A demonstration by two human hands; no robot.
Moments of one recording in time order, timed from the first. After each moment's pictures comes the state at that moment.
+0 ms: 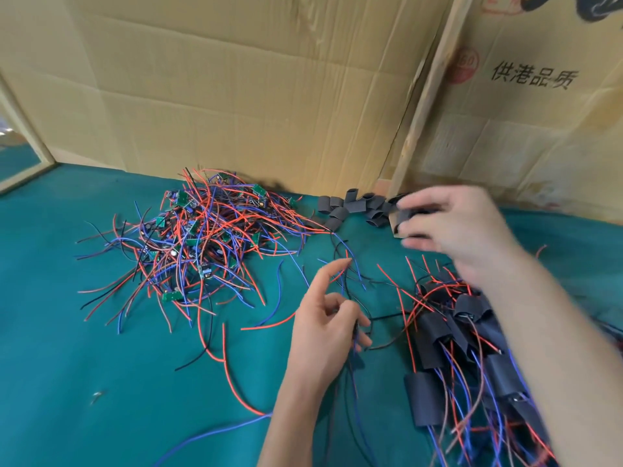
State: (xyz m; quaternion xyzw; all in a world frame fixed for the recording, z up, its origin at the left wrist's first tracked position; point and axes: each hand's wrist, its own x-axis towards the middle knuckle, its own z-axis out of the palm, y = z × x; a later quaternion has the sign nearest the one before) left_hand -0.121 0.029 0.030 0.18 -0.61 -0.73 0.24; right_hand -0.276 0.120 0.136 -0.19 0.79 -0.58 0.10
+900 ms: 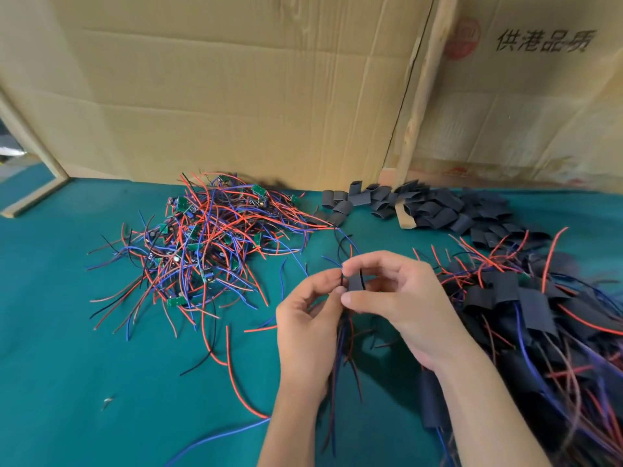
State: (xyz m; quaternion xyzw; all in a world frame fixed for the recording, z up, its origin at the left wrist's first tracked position) left_hand -0.122 0.023 0.017 0.23 -0.56 -0.71 0.36; right_hand -0.211 0.121 0.056 -0.29 0.64 -0.67 0.23
